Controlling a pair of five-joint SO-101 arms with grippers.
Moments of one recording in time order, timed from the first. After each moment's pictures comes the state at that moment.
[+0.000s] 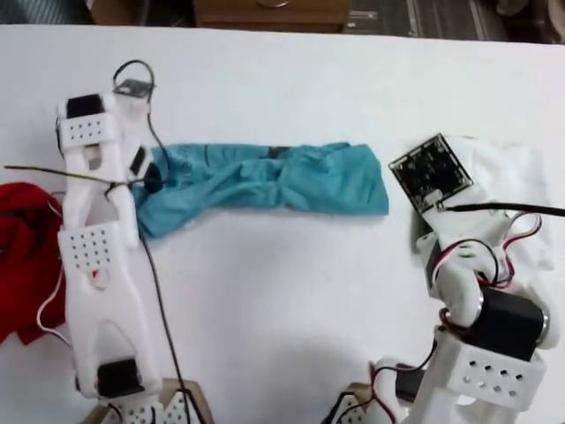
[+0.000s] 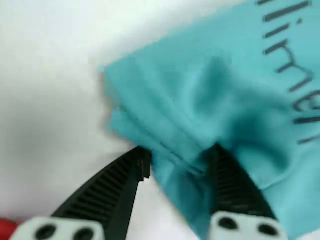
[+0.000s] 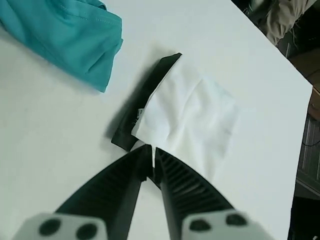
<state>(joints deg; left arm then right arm) -18.8 66.5 -62.7 100.5 -23.3 12.2 -56.3 24.3 85.5 49.4</state>
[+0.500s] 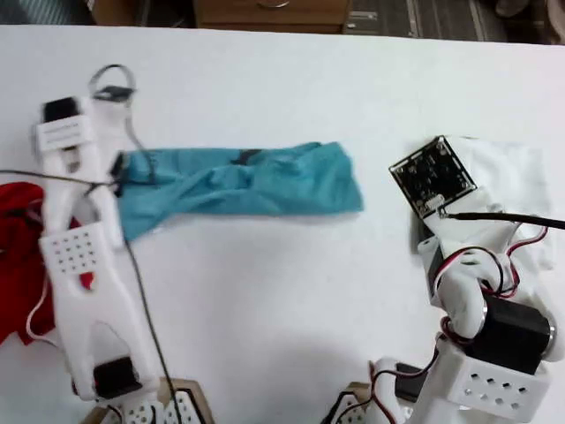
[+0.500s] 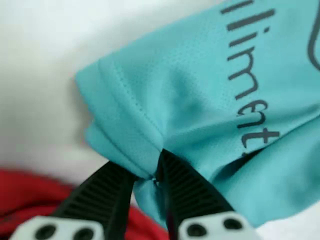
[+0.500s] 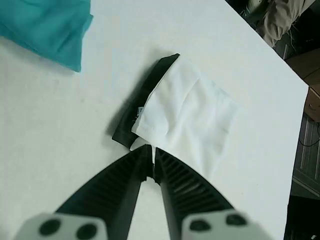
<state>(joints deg) -28.0 59.7 -60.5 101.5 -27.6 12.2 -56.3 20.1 89.3 49.4</state>
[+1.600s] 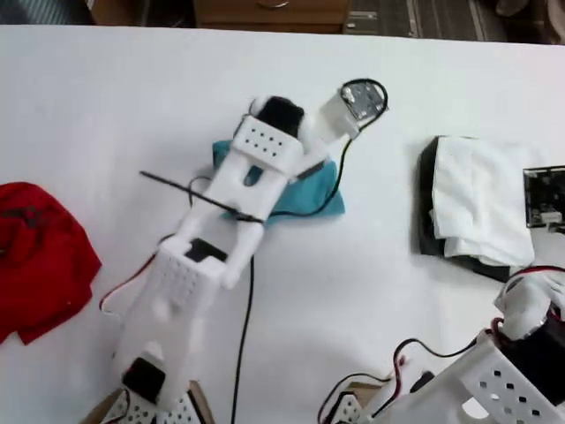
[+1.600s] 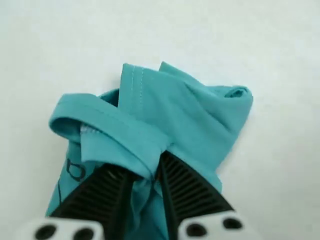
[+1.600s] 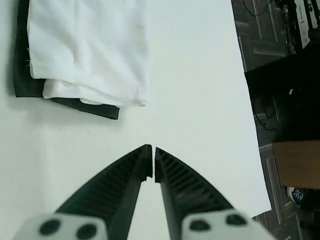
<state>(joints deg) 22.5 46.4 -55.0 87.6 -27.9 46.0 -56.3 20.1 87.6 49.4</state>
